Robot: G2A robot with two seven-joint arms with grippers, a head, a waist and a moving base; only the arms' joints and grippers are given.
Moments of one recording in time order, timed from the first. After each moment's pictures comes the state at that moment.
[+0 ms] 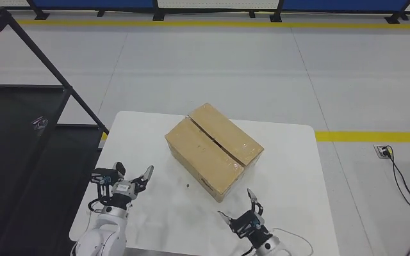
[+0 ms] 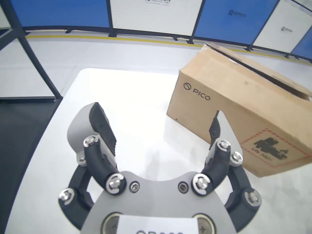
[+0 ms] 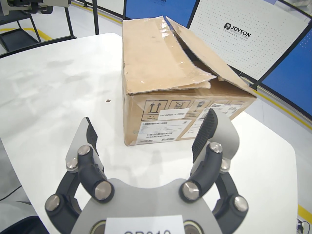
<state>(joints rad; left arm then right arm) 1.42 -1.24 -1.51 -1.74 1.11 0.00 0.04 -1.47 -1.24 1.08 -1.74 -1.63 0.03 -0.15</state>
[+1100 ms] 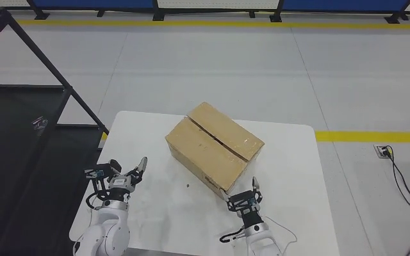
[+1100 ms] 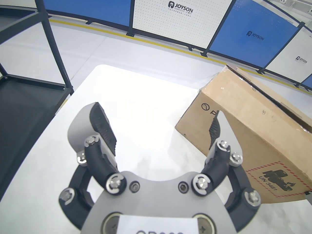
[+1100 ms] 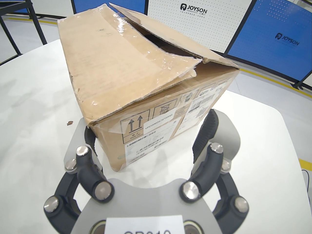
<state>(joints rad) 1.38 -1.25 -1.50 -1.73 1.03 0.08 0.03 -1.33 -1.33 1.01 -1.57 -1.50 0.31 -0.17</state>
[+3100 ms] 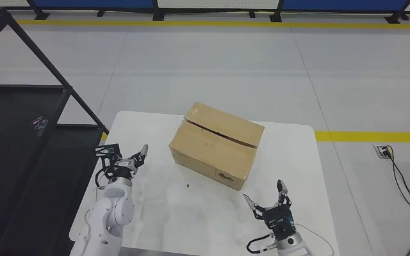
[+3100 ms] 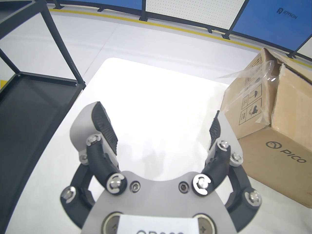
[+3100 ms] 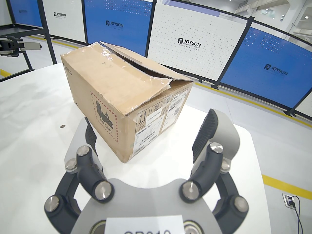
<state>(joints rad) 1.12 -1.27 -1.44 -1.44 1.11 0.12 -0.07 -1.55 -1.29 1.31 -1.74 -1.60 0.03 -0.37</state>
